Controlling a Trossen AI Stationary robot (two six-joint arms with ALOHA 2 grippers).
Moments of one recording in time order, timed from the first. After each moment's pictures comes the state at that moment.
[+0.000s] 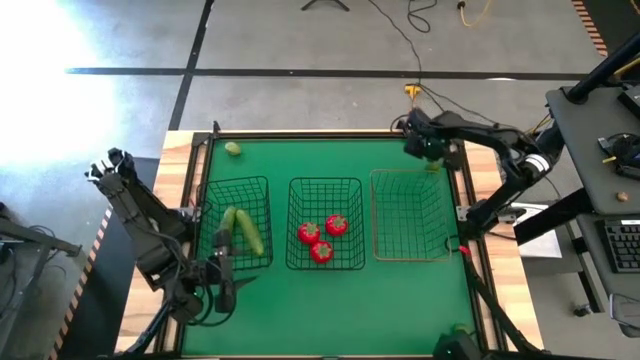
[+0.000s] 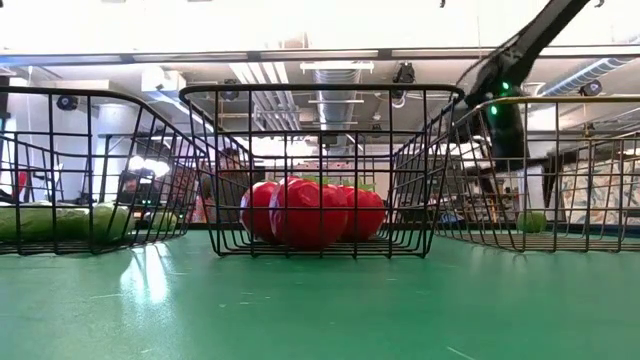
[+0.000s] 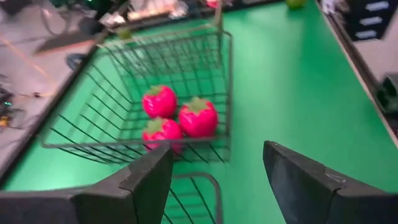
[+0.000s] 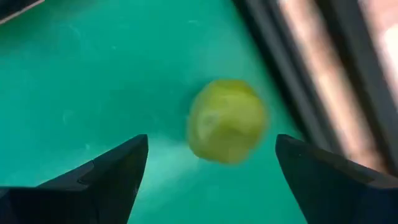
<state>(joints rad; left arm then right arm) -0.96 1.22 0.97 -0.73 -0.93 -0.64 -0.98 1.60 0.98 -0.95 0.24 1.12</state>
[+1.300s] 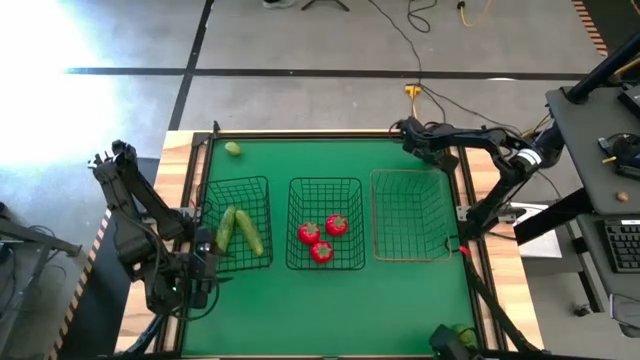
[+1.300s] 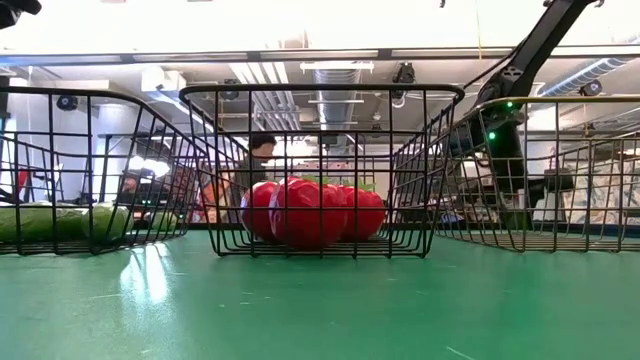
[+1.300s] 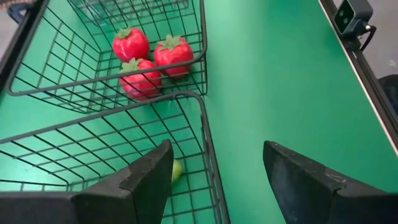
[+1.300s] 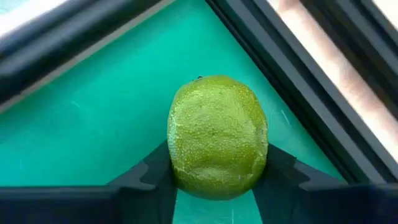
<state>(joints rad) -1.07 1.10 0.97 -1.02 -0.74 -0.79 -0.95 1.66 0.86 -0.65 0.46 1.23</state>
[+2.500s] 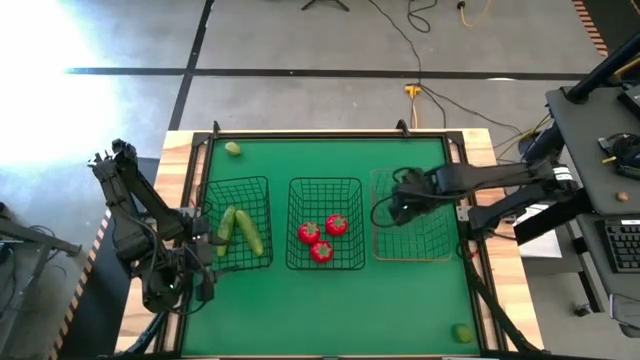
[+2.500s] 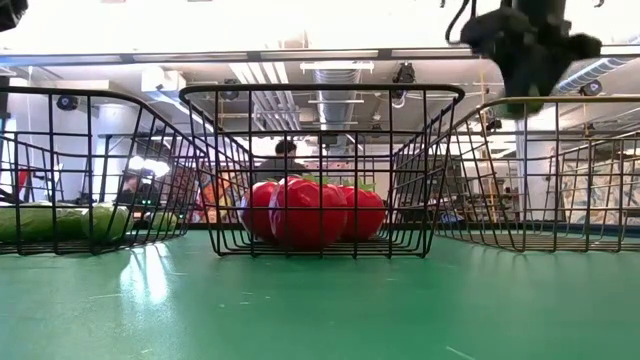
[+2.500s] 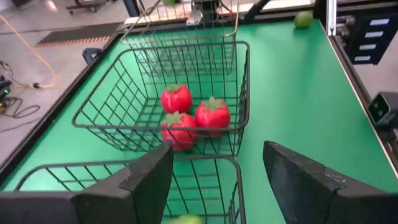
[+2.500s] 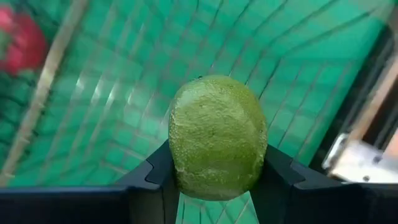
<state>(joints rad) -1.07 1.08 0.98 -0.97 -1.02 -0.88 0.05 1.33 1.23 -1.39 0.21 1.17</state>
